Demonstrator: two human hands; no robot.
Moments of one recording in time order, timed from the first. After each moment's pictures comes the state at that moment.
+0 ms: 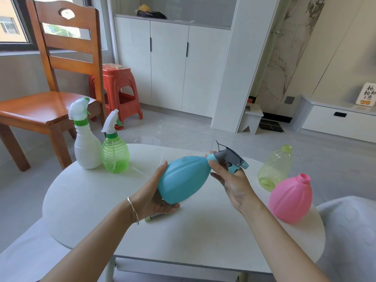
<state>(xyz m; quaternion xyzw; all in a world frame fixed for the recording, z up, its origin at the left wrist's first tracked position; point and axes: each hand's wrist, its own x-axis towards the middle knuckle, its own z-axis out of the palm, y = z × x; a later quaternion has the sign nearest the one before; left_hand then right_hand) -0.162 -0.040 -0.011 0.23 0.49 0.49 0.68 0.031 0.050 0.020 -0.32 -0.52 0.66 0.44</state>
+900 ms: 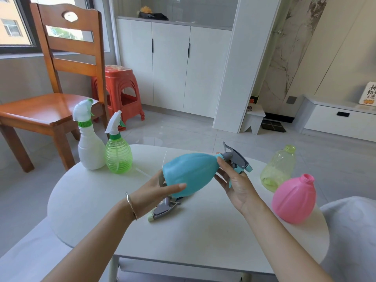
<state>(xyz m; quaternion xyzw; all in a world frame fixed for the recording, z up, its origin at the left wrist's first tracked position) -0.166 -0.052 -0.002 0.42 0.46 0.54 0.57 0.029 0.053 0.017 -0.31 -0.43 0.72 0.45</state>
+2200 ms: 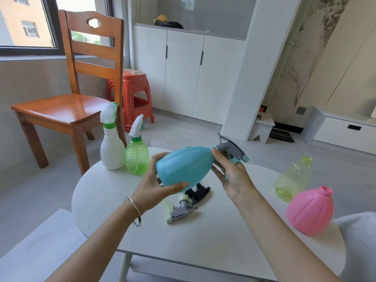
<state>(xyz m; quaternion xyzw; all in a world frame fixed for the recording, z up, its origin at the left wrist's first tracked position) -0.200 -0.084 0.013 0.48 0.53 0.61 0.33 -0.033 0.031 0.053 -0.32 -0.44 0.71 0.45</state>
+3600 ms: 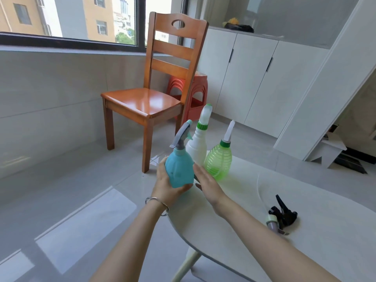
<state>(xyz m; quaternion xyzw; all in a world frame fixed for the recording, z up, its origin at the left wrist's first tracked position) -0.378 -0.149 -0.068 0.34 0.70 0.60 0.14 -0.269 -0.069 -0.020 -0.27 -0.72 0.62 0.18</state>
